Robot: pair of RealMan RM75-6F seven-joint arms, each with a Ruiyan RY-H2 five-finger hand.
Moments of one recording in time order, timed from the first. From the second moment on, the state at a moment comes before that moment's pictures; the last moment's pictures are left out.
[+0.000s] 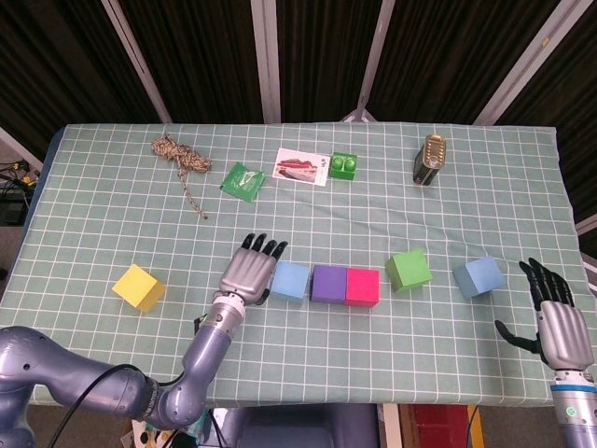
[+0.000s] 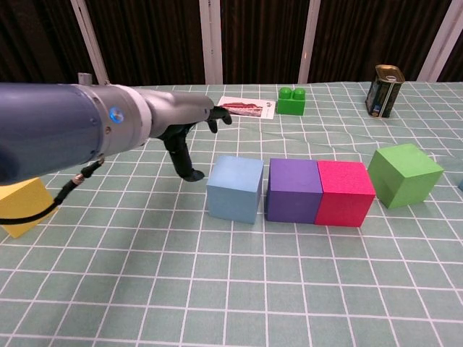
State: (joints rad) left arm -1.10 -1.63 -0.28 -1.90 0.34 1.30 1.04; right arm 0.09 -1.12 0.10 -1.66 -1.39 1.40 0.13
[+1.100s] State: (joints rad) left arm -1.13 -1.57 -0.16 -1.96 0.25 1.17 1.00; right arm 0.09 -1.12 0.10 -1.66 -1.39 1.40 0.13
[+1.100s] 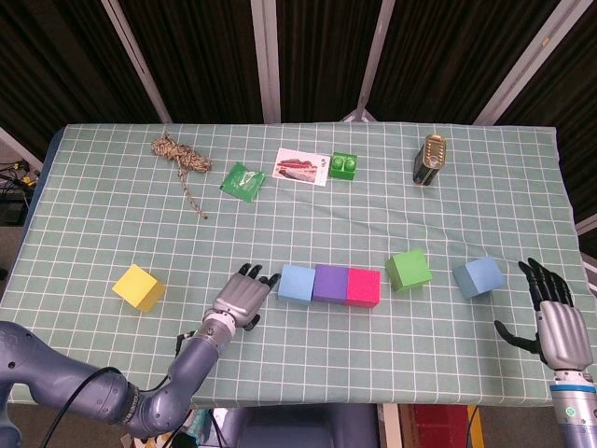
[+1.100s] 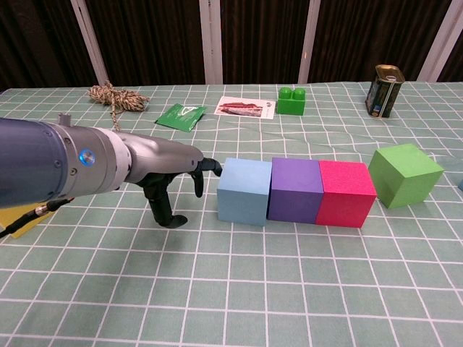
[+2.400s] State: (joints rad) left arm -1.04 -1.49 -0.12 -2.04 0.59 1.25 0.80; right arm 0.09 -1.12 0.10 -1.67 -1.39 1.40 0.12
